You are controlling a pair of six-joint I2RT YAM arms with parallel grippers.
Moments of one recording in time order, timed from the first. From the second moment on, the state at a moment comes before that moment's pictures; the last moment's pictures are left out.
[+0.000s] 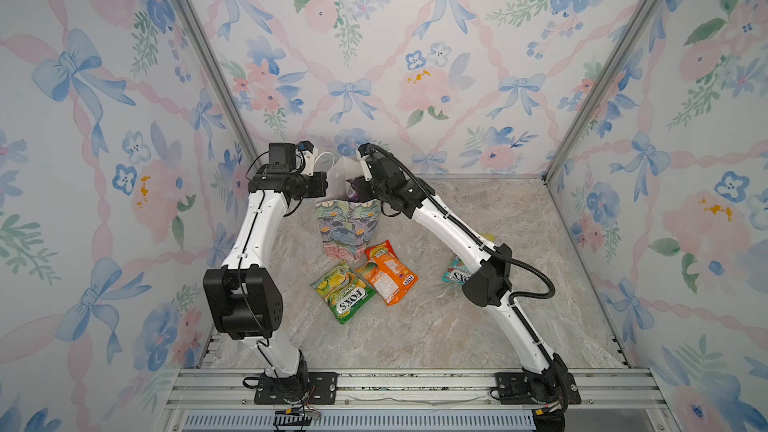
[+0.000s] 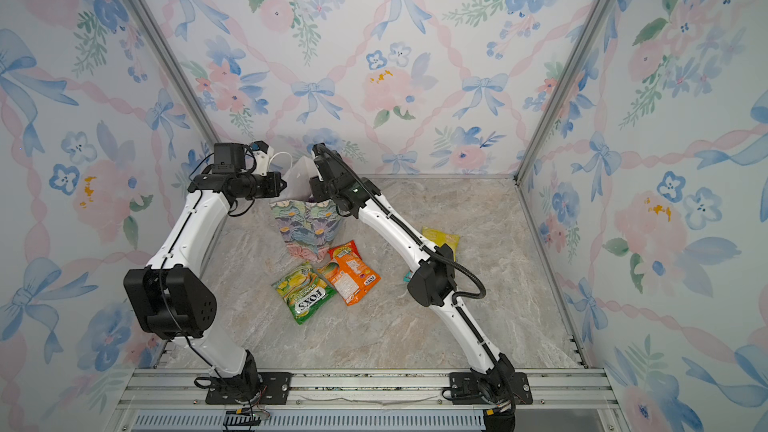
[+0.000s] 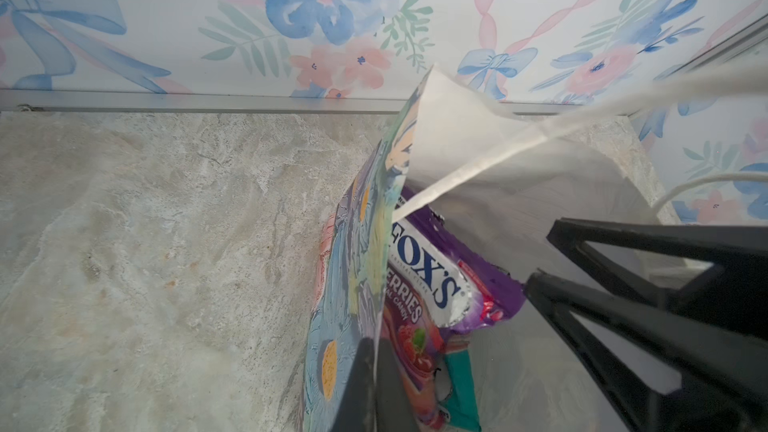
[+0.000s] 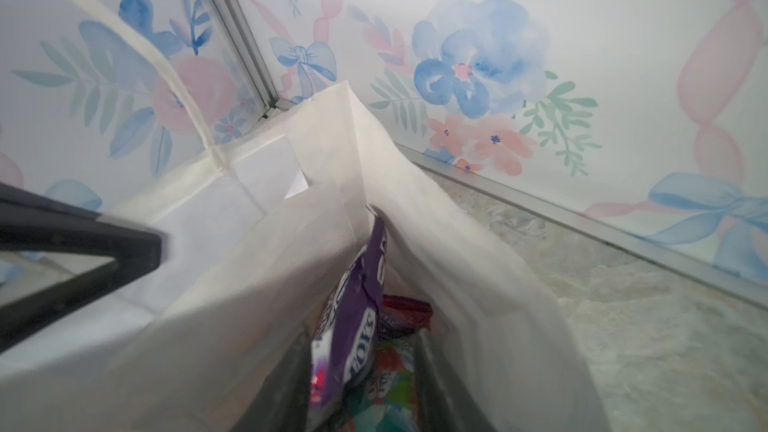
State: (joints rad) left arm 0.03 1.70 1.66 -0.71 0.38 -0.05; right arm 0.80 2.49 2.70 -0.72 0.16 0.20
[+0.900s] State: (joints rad) left arm 0.03 1.70 1.66 -0.71 0.38 -0.05; right arm 0.81 1.79 2.03 -0.57 -0.09 0.19
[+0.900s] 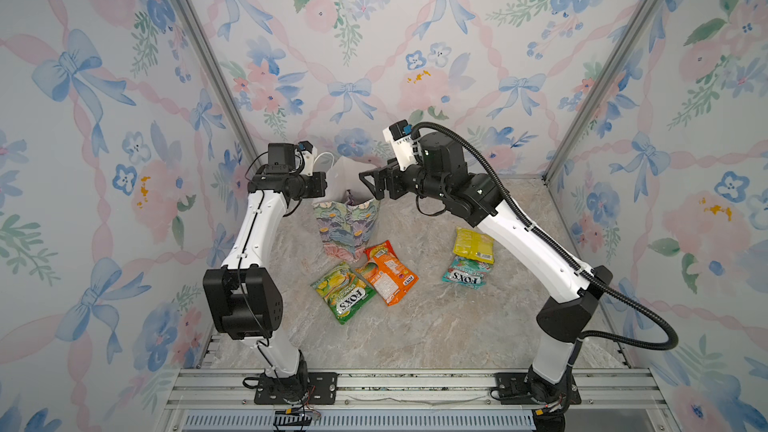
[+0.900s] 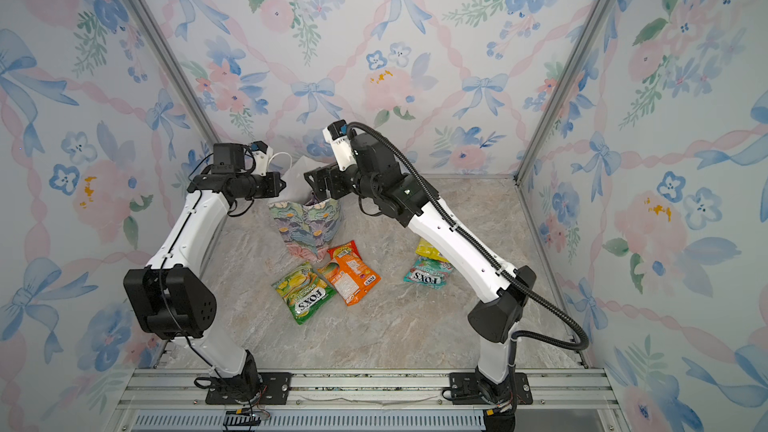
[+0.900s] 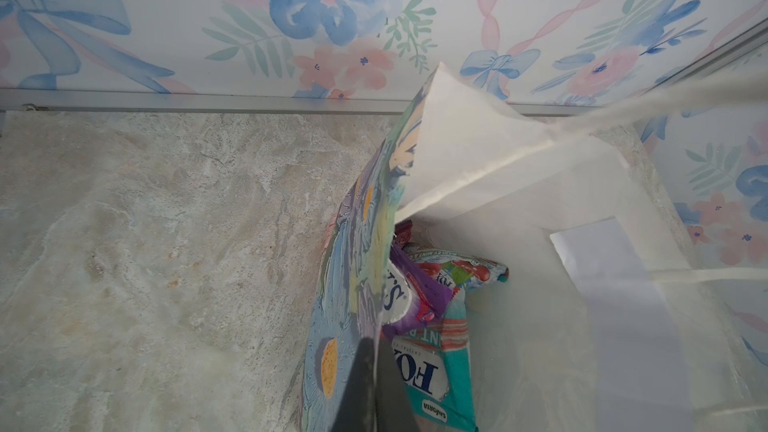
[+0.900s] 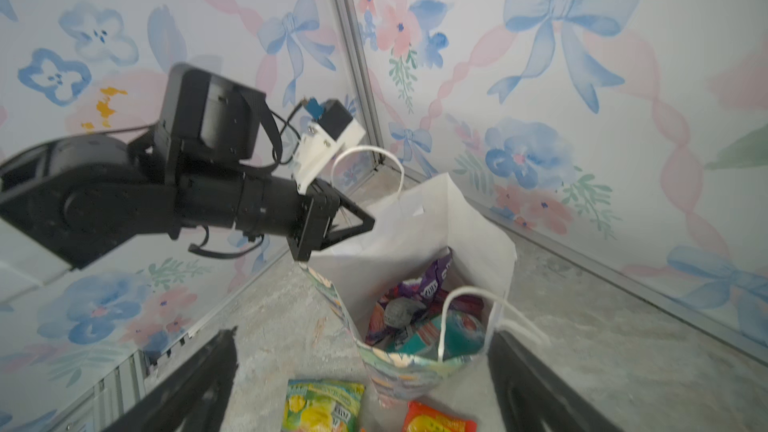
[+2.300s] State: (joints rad) left arm 0.03 1.70 1.66 -0.71 0.38 -0.05; right arm 0.61 1.93 1.25 -0.37 -0.46 0.37
